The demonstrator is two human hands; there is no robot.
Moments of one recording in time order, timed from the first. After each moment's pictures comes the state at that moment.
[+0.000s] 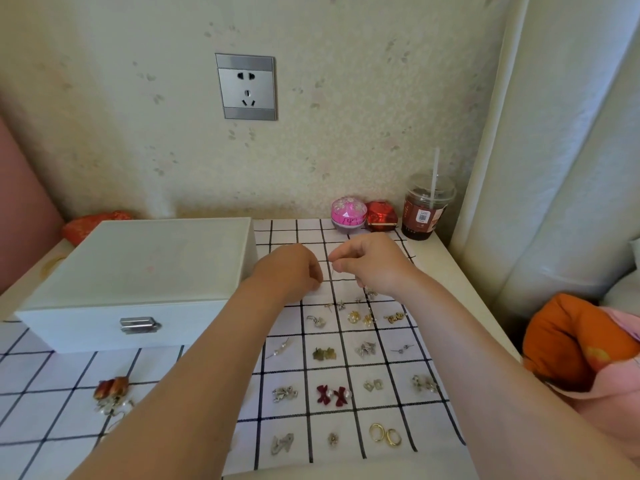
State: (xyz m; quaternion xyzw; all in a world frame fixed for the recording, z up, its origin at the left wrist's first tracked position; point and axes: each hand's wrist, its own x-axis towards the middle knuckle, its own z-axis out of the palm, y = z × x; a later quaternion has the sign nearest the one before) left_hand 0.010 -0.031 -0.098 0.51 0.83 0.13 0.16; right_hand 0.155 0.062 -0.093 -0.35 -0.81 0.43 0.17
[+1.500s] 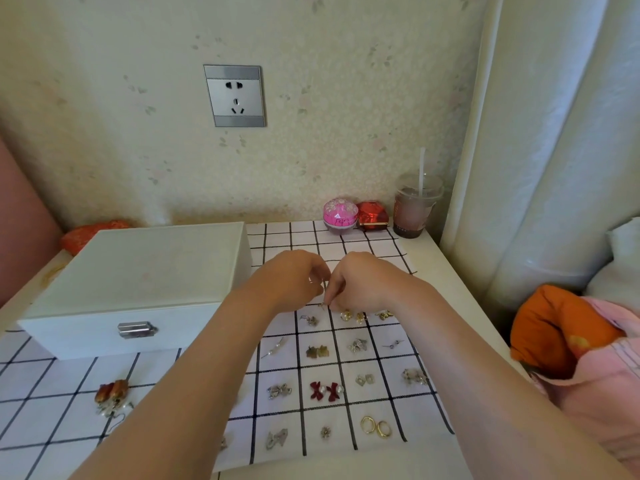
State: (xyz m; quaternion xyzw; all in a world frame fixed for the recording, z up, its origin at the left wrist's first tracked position) left_hand 0.028 -0.047 -0.089 0.60 0.77 0.17 0.16; right_hand 0.164 0.040 -0.081 -0.31 -0.92 0.24 -0.03
